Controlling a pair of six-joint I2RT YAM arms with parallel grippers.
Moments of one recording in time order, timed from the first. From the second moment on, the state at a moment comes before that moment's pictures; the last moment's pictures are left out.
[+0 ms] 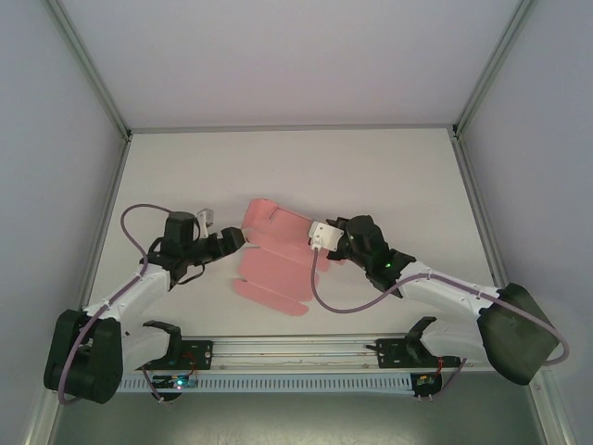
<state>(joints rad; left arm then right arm) -0.16 1.11 0.45 -0.05 0.57 -0.65 0.69 1.18 0.51 0.21 0.05 -0.76</state>
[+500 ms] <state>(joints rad) -0.16 1.21 0.44 0.13 0.66 -0.67 0.64 1.17 0.51 0.21 -0.06 -0.68</state>
